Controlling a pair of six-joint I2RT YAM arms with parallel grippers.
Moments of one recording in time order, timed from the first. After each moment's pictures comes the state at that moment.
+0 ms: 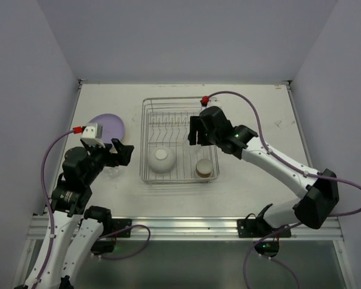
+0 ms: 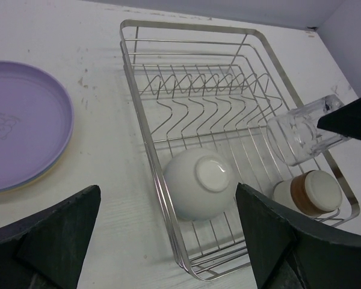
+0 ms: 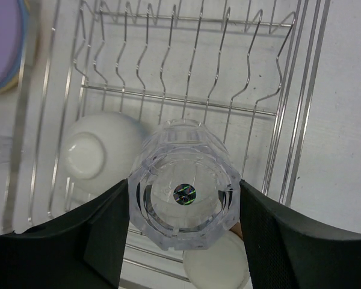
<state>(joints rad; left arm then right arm) -0.20 0.49 0.70 -0.48 0.13 -0.30 0.78 1.45 1.24 -0.56 0.30 0.53</state>
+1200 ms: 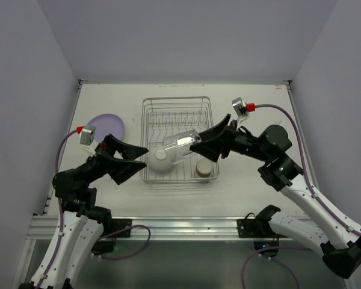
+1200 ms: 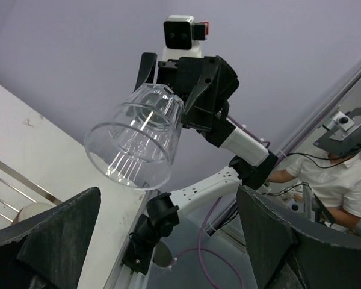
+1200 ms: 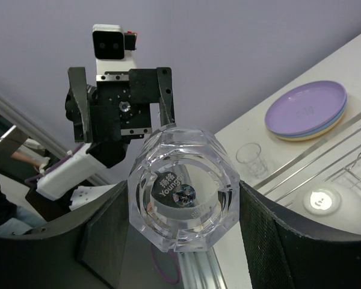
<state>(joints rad) -0.20 0.43 0.49 0.52 0.87 -1.20 0.64 0.87 0.91 0.13 -0.60 0.68</state>
